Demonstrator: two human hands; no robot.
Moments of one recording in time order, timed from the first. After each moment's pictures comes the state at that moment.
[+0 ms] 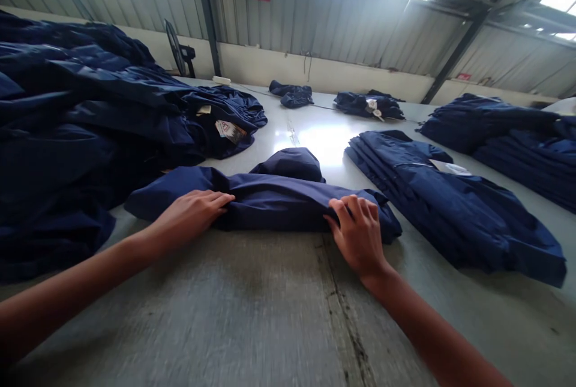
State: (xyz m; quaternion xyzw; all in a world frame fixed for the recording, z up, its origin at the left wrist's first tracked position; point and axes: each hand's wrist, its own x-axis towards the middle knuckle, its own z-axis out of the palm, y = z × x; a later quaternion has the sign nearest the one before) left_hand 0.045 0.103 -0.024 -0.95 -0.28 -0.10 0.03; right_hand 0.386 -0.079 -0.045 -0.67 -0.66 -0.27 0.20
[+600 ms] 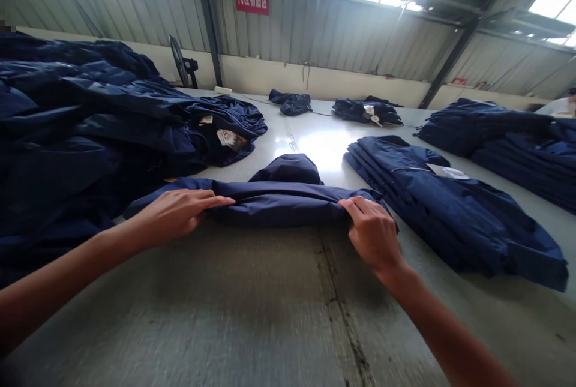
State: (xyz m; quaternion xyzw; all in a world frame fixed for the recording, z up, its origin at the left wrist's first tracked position) left_hand 0.025 0.113 0.013 -0.96 -0.26 -0.05 0.04; right_hand 0.414 -0.087 -0.027 -0.68 -0.67 -0.24 0.18
